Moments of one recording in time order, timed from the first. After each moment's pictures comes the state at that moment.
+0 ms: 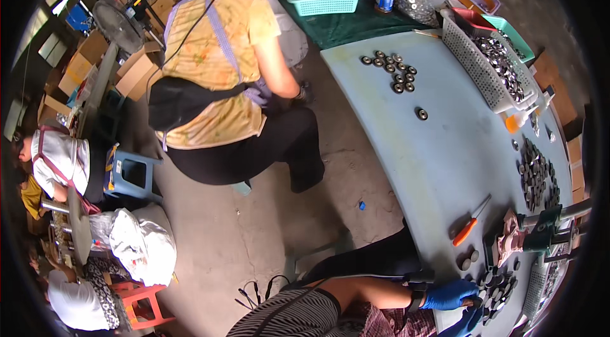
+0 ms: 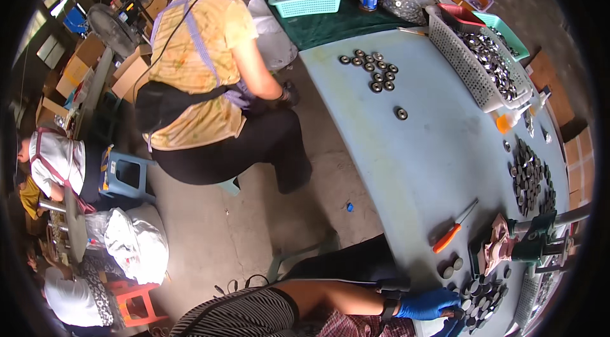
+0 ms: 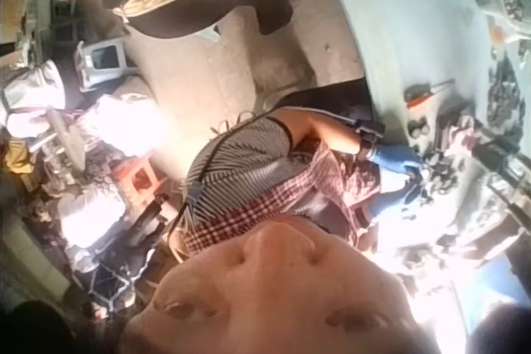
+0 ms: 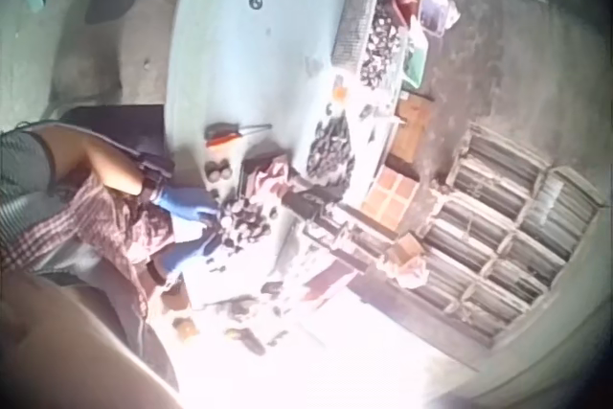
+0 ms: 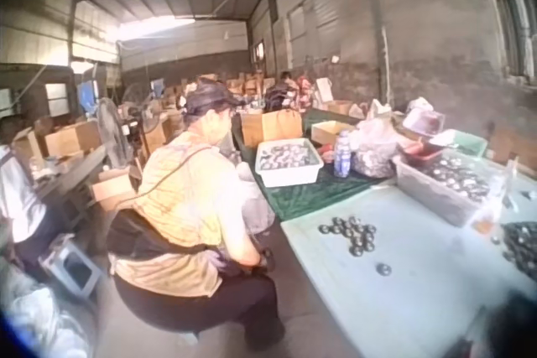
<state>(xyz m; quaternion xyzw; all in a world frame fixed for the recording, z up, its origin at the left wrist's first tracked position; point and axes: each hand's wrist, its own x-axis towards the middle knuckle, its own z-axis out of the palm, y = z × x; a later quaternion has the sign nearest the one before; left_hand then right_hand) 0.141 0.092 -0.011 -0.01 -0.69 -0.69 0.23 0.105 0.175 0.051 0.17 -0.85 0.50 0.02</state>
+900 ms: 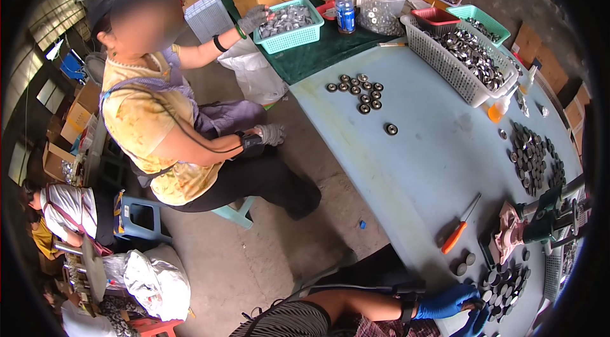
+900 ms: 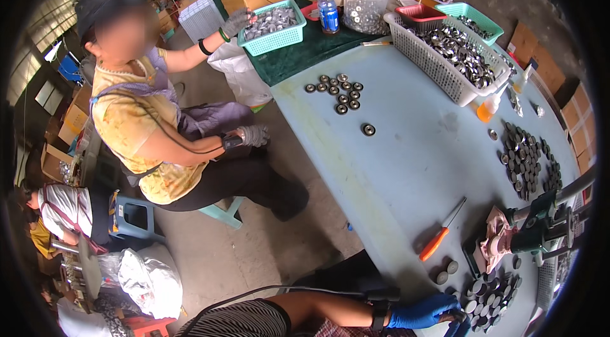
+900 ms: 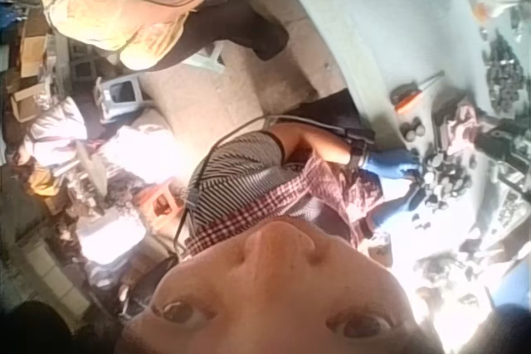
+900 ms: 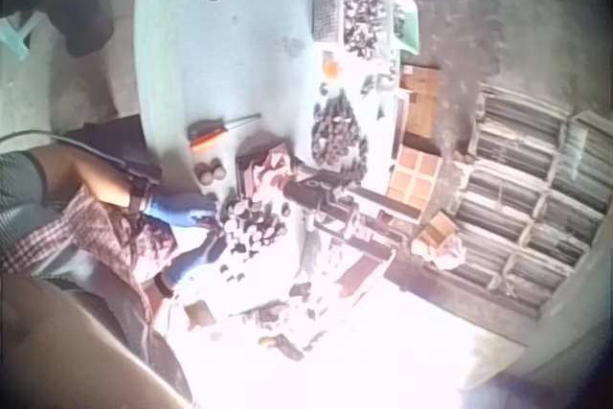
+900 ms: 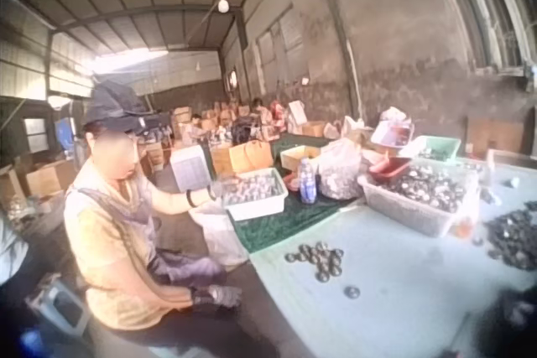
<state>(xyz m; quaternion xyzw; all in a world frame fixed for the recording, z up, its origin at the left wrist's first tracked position) 0.132 0.096 -0.022 -0.02 -0.68 -0.69 0.25 0.094 0.181 0.040 0.12 -0.85 0.52 0.01</state>
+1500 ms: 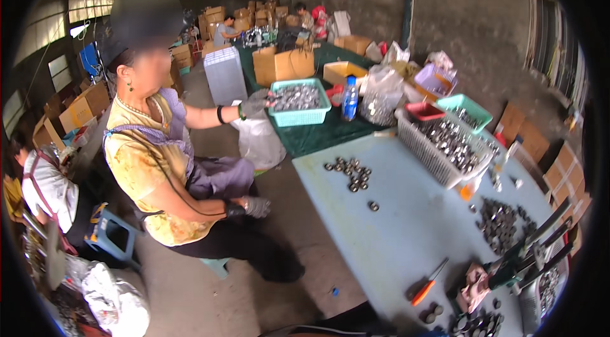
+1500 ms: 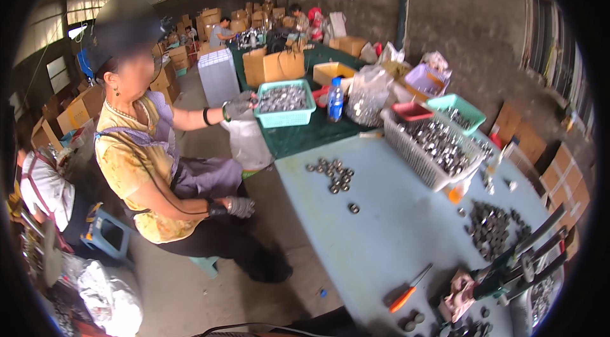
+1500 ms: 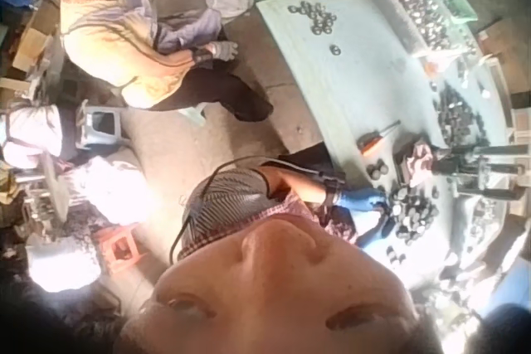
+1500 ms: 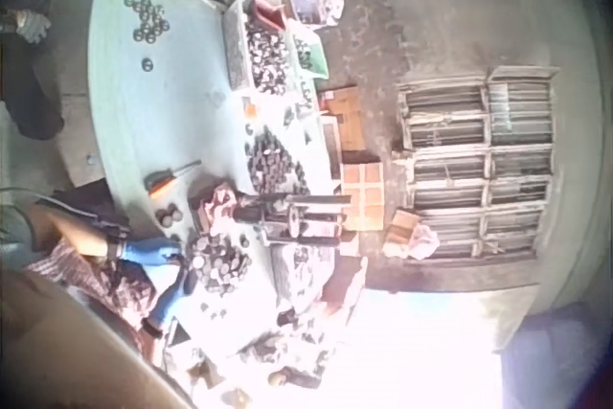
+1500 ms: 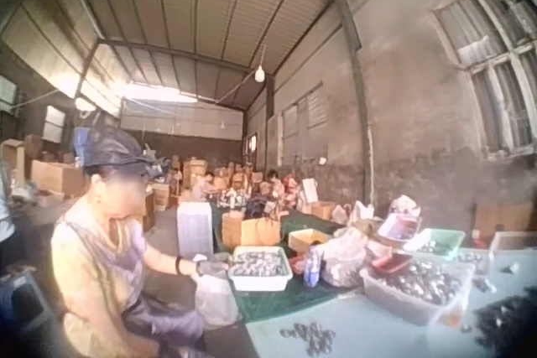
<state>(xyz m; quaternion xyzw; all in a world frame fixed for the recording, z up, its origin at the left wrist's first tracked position) 0.150 0.092 -0.003 -0.01 -0.75 -0.60 0.27 0.109 0.177 0.055 0.13 -0.83 0.53 0.01</state>
